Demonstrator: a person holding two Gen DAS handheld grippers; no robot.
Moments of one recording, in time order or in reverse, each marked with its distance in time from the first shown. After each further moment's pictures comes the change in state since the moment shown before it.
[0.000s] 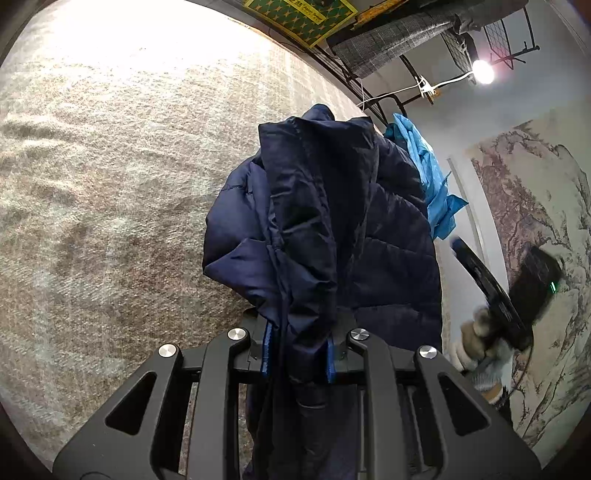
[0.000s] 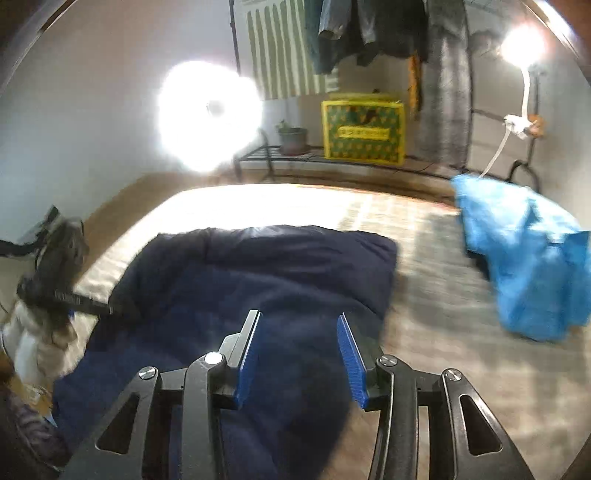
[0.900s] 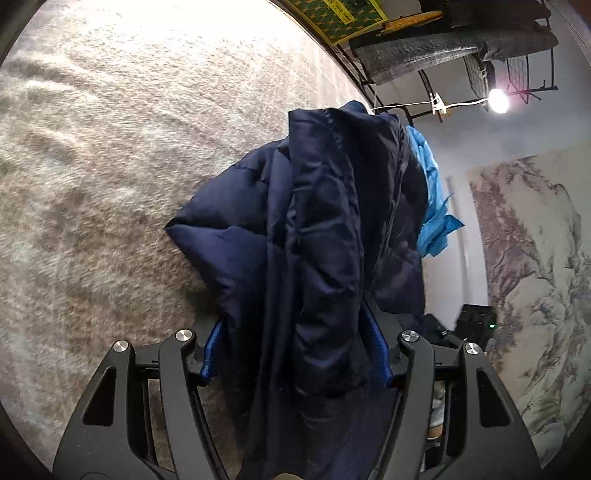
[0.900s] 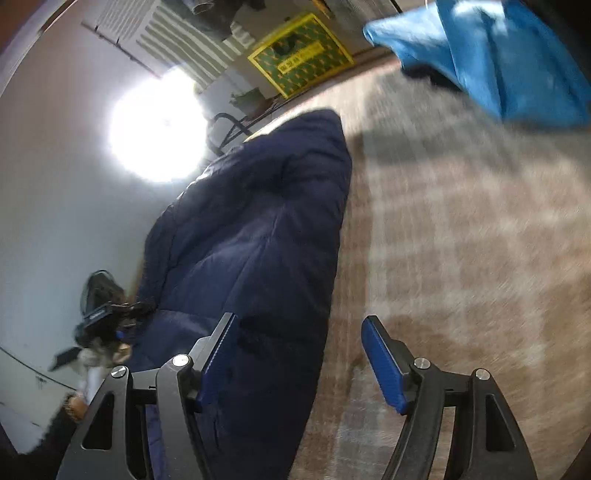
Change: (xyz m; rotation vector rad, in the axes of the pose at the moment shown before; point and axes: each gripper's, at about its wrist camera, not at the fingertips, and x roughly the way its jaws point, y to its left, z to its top) left arm 0.016 0.029 0.001 -0.151 0.029 -0.089; right arm 0.005 -0.090 -0.109 0.517 0.162 0.280
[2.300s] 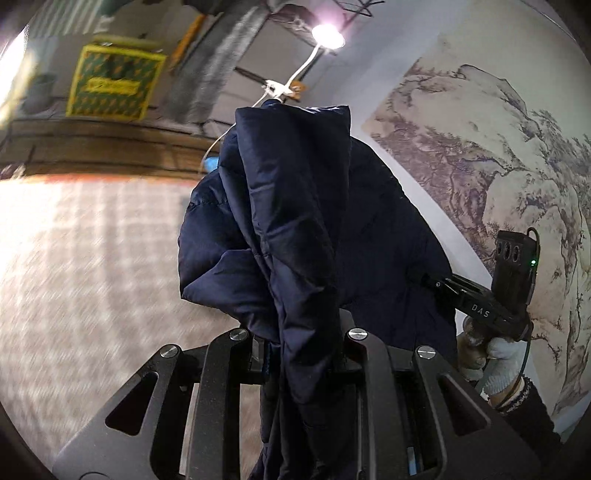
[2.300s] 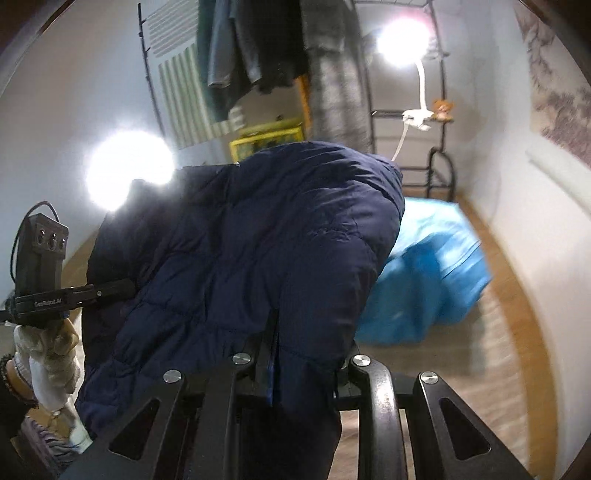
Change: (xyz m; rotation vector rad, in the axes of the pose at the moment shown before) left arm 0.096 -0.353 0.006 0.604 -0.123 -0.061; right arm -0.230 0.054 0.095 -0.328 -0.293 -0.426
